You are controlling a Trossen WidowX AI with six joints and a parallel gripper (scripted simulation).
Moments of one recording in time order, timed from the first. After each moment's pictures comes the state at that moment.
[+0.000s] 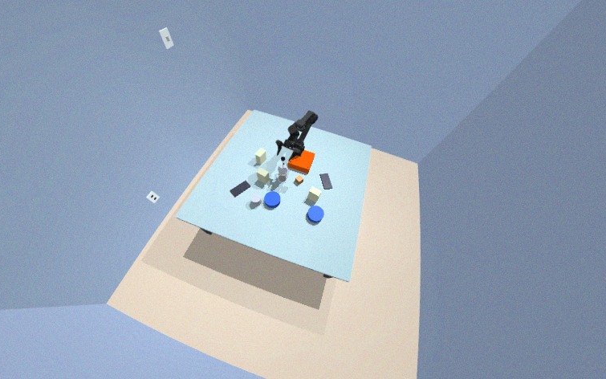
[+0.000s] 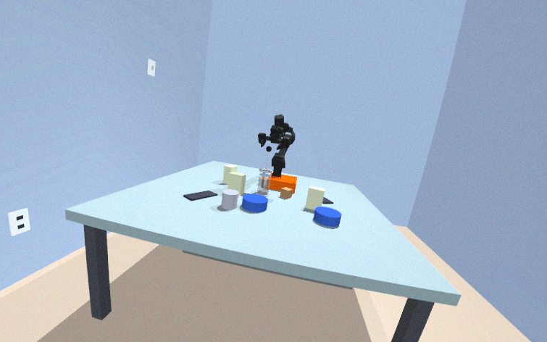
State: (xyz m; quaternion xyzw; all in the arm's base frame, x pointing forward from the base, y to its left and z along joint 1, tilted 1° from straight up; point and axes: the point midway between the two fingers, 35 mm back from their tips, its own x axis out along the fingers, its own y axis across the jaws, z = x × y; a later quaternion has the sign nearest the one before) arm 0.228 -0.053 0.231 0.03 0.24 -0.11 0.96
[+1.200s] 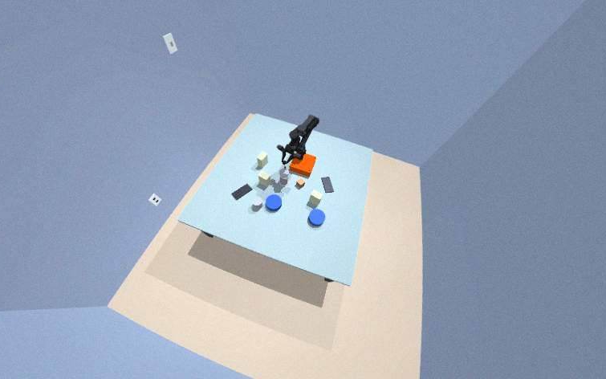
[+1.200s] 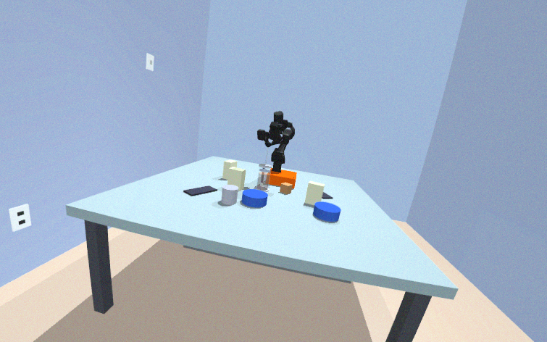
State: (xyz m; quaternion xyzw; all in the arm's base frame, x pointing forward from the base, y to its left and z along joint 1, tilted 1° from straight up) arm 0.236 -0.054 0.223 0.03 0.23 -0.11 0.97
